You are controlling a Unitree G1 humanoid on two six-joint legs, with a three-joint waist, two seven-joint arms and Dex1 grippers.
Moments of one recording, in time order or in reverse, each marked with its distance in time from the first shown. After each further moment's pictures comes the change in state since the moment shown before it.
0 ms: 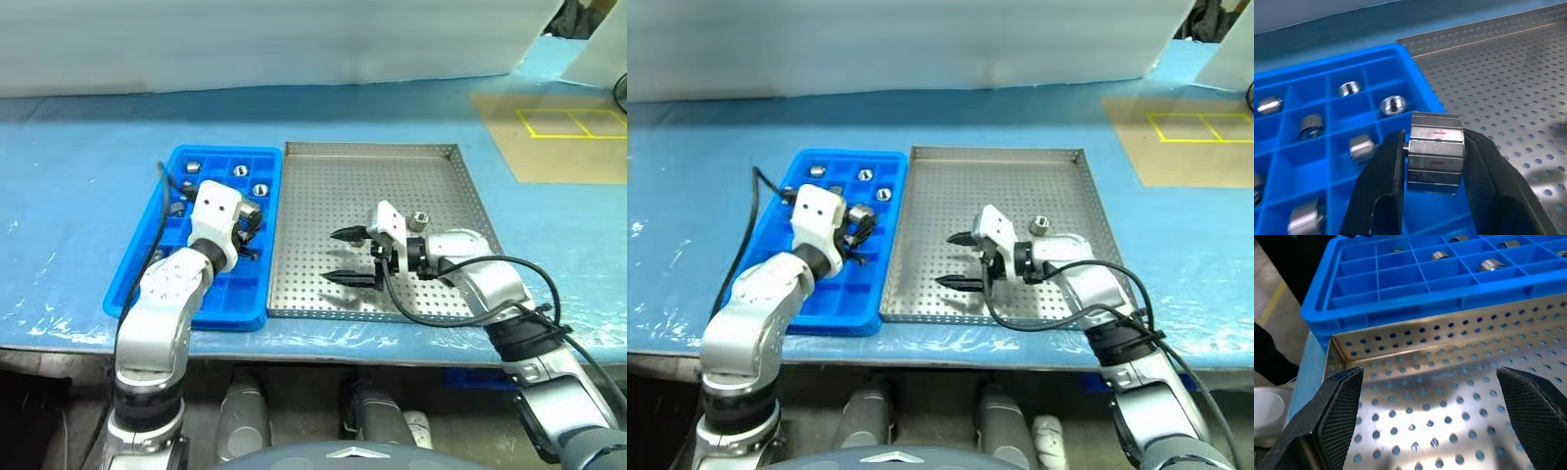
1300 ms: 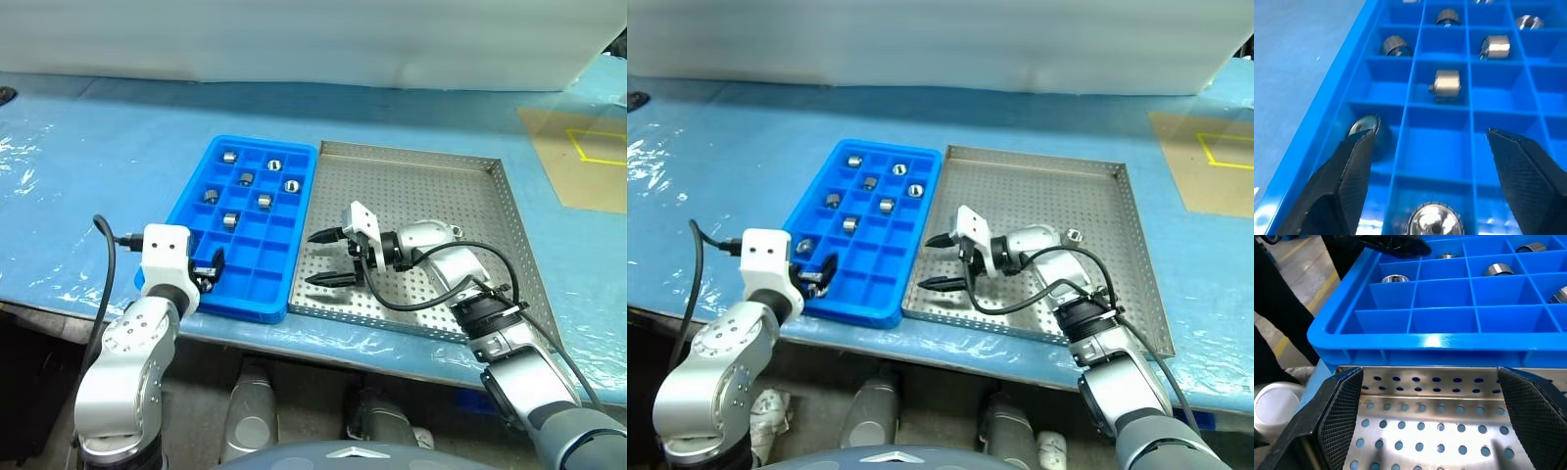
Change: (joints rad) left arm 0.095 -0.015 0.096 -0.089 -0.081 0.130 0.156; right arm -0.085 0.077 0.022 0.186 -0.078 -0.108 0.090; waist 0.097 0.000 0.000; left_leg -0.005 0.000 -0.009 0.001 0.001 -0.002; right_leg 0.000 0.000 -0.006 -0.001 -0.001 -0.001
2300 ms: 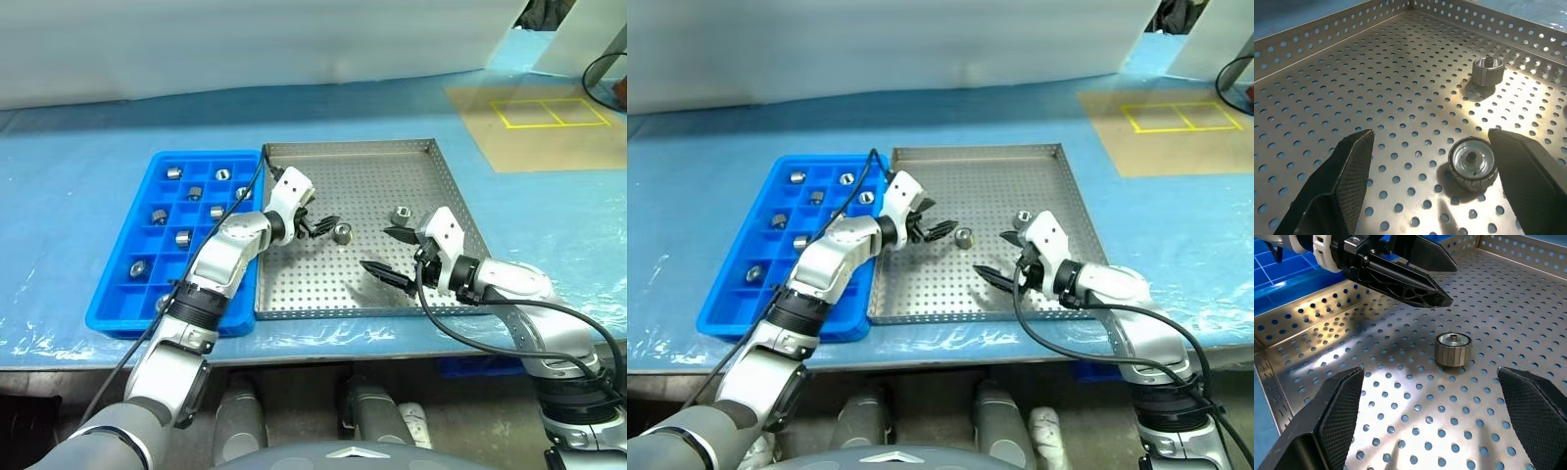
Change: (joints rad) left arm -0.595 0.038 -0.354 1.055 -0.058 -0.640 -0.465; right arm 0.431 -0.140 -0.321 -0.602 0.080 0.341 -0.468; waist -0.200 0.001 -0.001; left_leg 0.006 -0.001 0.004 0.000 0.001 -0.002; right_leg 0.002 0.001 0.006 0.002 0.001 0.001
